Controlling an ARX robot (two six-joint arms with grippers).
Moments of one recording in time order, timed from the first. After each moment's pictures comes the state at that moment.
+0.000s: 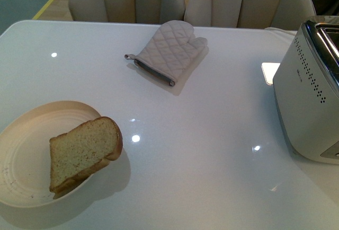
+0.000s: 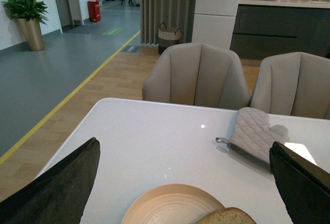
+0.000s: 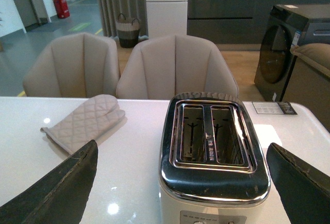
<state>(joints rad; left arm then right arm) 0.00 0.01 0.01 0.00 0.00 -0.01 0.00 0.01 0.02 0.00 0.00 0.00</state>
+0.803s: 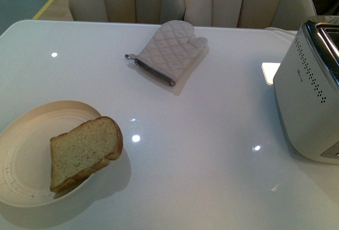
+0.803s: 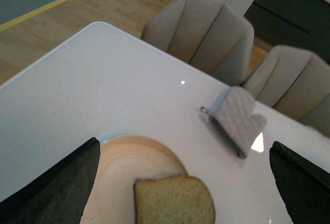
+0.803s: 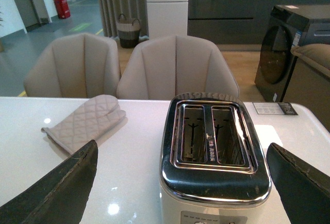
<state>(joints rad) 0.09 0.45 0.18 0.01 0.05 -0.37 0.00 0.01 0.02 0.00 0.00 0.00</state>
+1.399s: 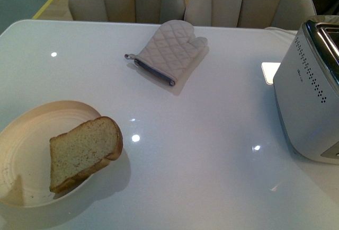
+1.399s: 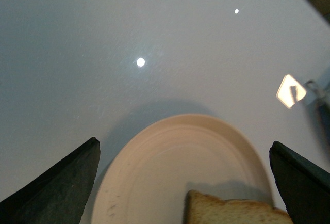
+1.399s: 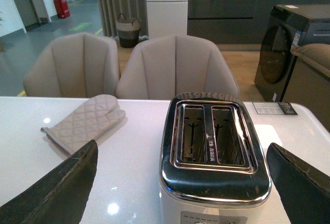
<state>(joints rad) 0.26 1.83 0.53 0.60 0.10 -0.44 0.00 0.01 0.02 0.00 0.00 0.00</state>
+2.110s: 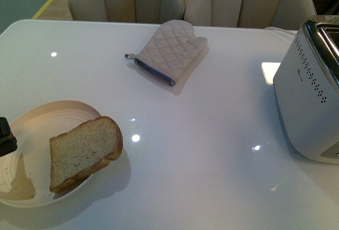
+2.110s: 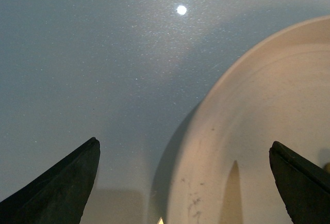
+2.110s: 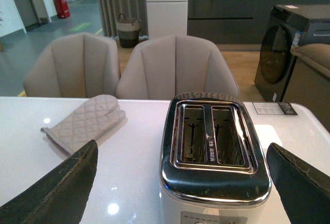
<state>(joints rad) 0.27 2.26 0.65 0.66 0.05 -0.18 0.00 0.01 0.02 0.00 0.00 0.00</state>
